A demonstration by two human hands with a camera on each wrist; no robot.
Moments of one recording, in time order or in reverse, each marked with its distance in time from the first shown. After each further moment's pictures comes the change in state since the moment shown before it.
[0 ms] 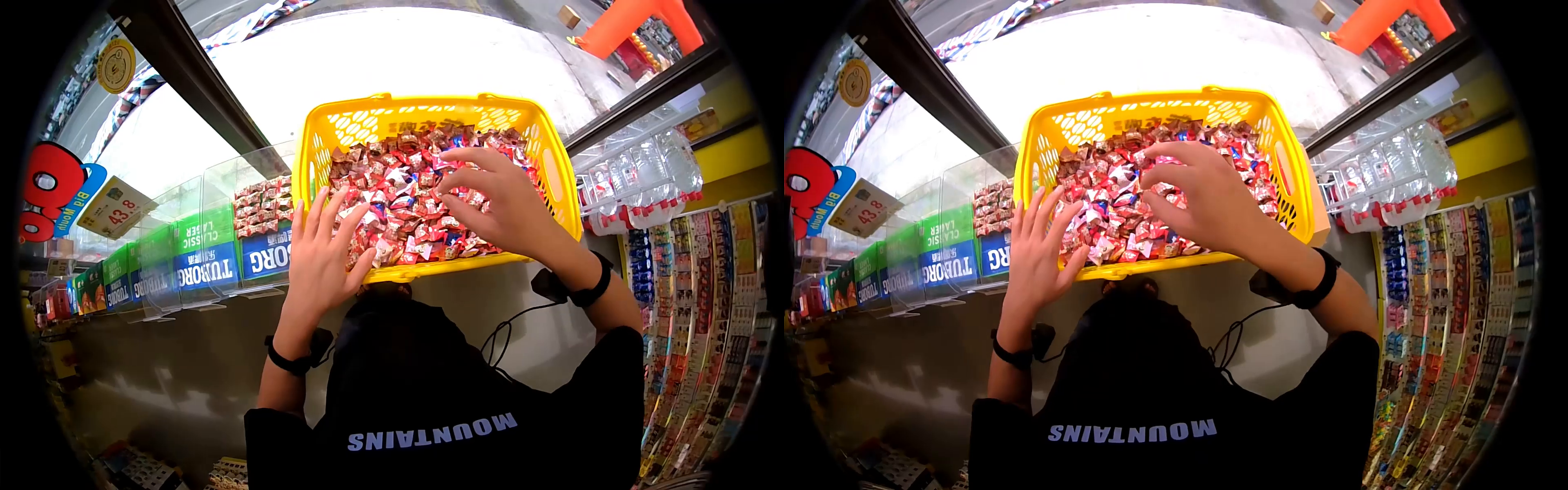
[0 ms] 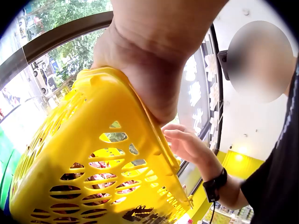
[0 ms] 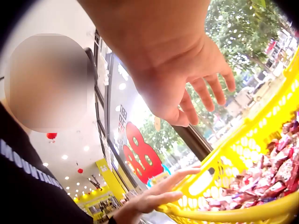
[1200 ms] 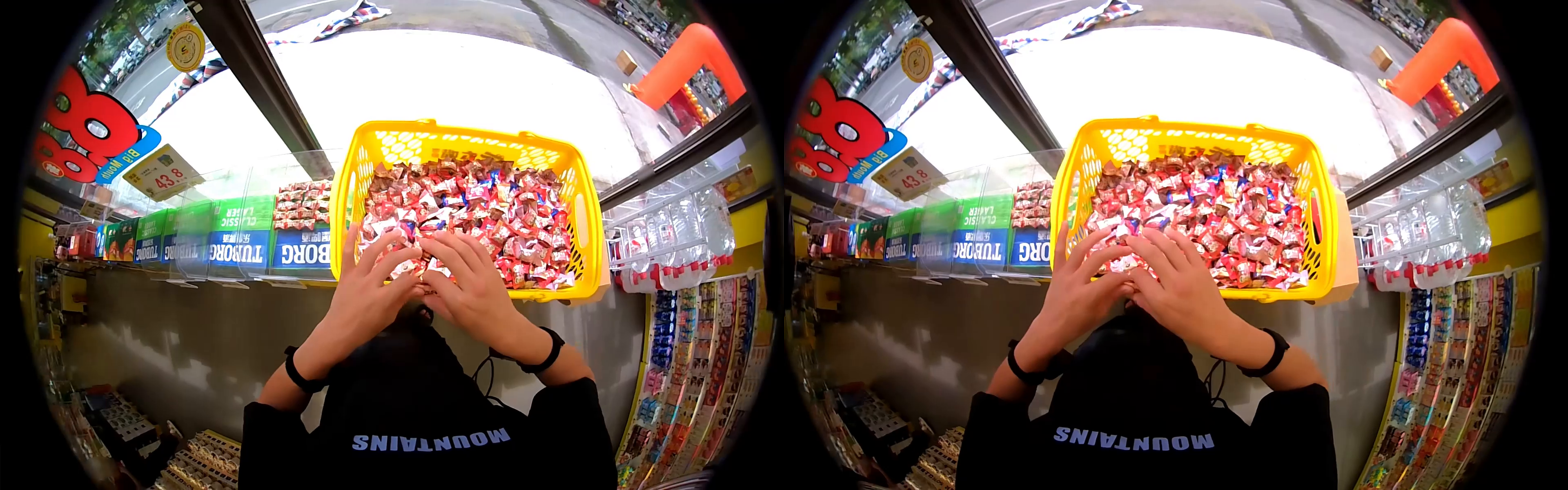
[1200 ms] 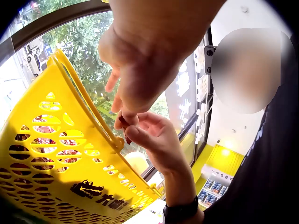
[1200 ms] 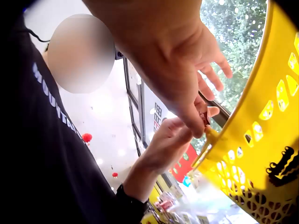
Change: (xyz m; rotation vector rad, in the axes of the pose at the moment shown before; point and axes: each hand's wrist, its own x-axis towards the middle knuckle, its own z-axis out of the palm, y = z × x) left_hand -0.010 0.057 -0.001 -0.021 0.096 0.111; right_hand -0.046 -0.032 0.067 -0.094 0.060 -0.300
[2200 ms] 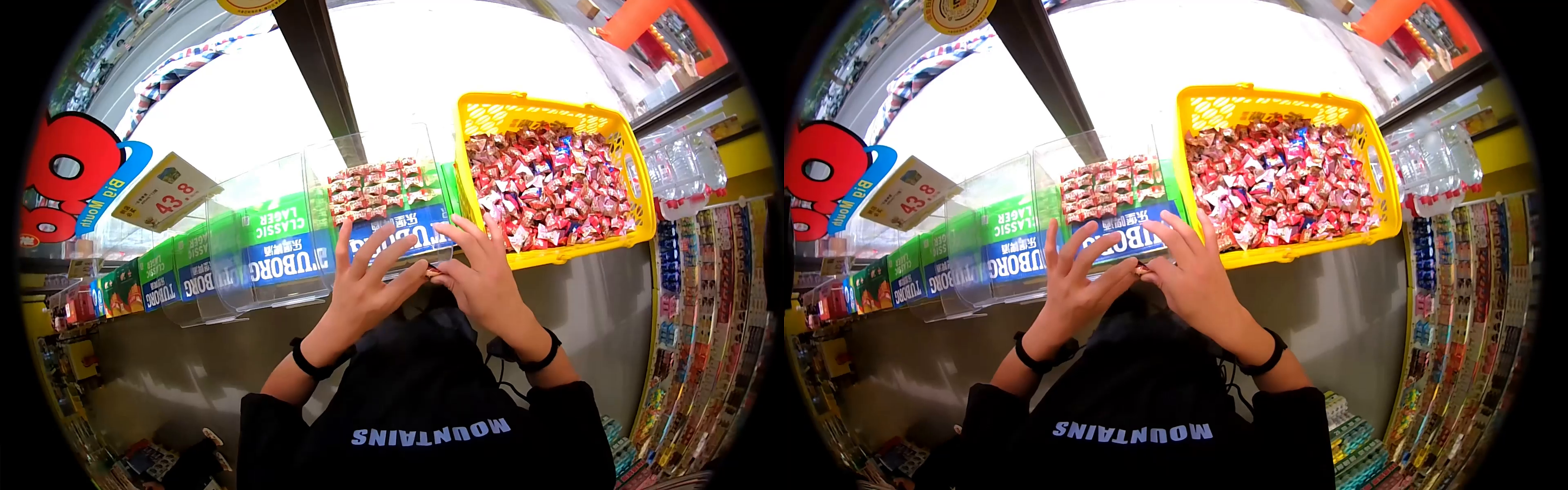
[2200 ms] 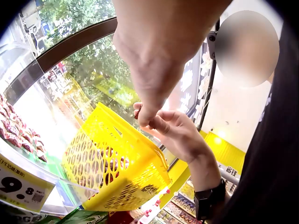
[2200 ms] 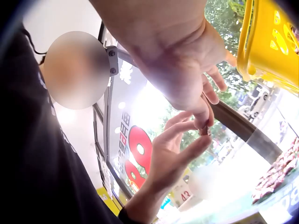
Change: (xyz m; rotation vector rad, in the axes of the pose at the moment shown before) left_hand -0.106 -0.196 -0.091 -0.001 0.148 0.170; right_hand 0.126 -0.141 0.135 0.014 0.024 0.341
